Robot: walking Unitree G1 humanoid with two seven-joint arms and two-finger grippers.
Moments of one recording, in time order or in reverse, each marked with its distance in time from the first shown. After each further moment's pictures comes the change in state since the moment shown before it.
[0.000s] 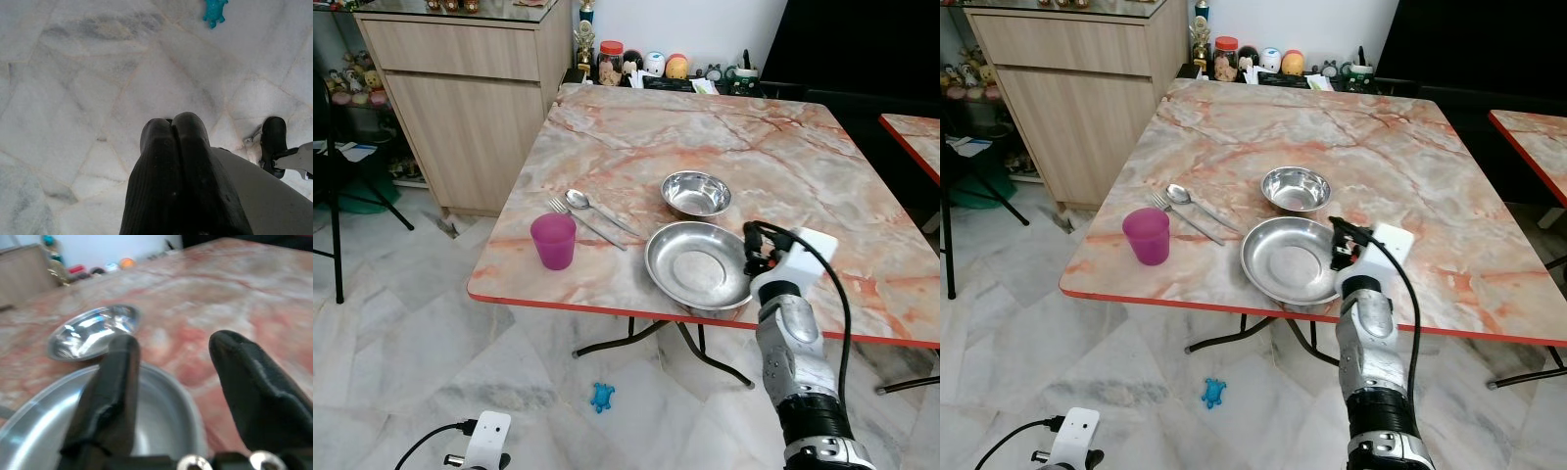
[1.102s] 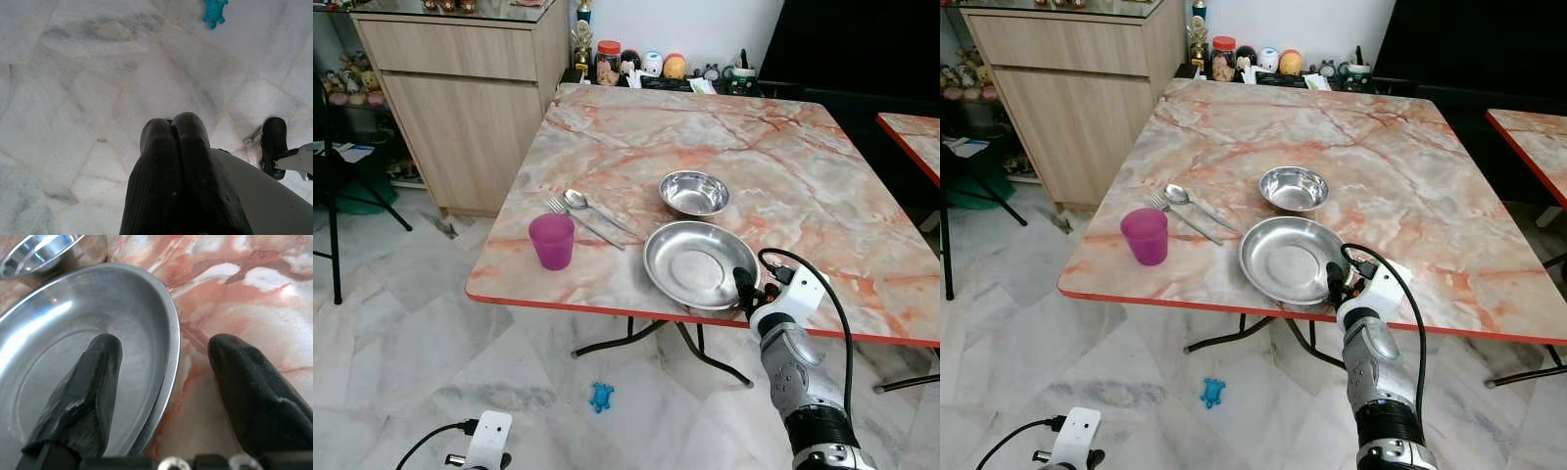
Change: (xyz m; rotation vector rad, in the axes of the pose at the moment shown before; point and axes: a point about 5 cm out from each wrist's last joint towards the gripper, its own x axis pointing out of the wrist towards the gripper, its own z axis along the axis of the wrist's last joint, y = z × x) left arm 0.000 -0.001 0.001 0.000 -0.002 0.004; right arm -0.002 -0.008 -0.042 0.195 0.288 -0.002
